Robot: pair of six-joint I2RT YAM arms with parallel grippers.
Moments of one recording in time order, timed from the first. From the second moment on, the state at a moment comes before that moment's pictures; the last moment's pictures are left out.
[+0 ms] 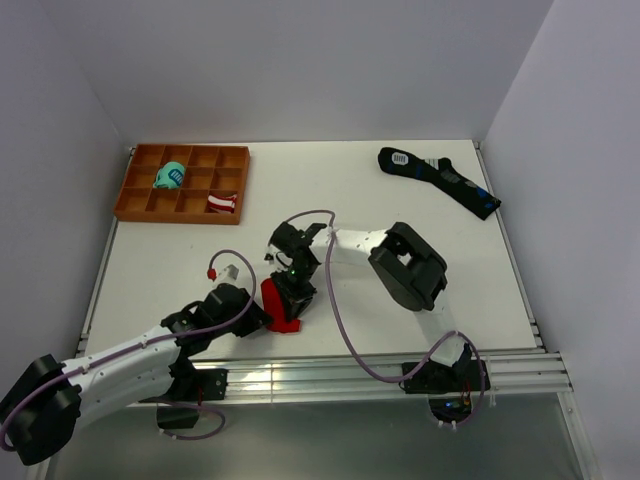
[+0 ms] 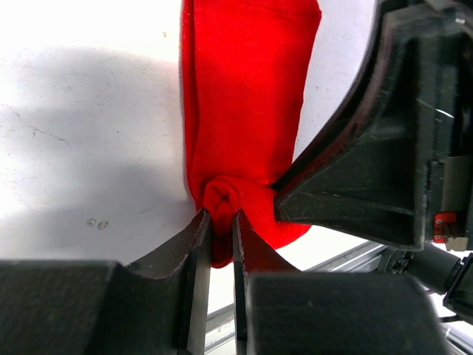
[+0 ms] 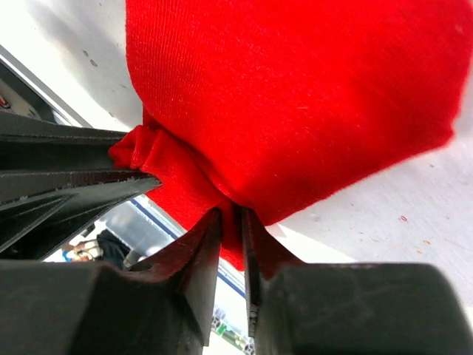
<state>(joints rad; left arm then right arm) -0.80 0.85 0.20 -0.11 -0.05 -1.15 0.90 2.12 1.44 -0.75 -0.57 0.38</state>
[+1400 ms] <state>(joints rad) -0.80 0.93 0.18 0.00 -0.01 -1.21 0.80 2.01 1.37 -0.48 -0.24 0.47</state>
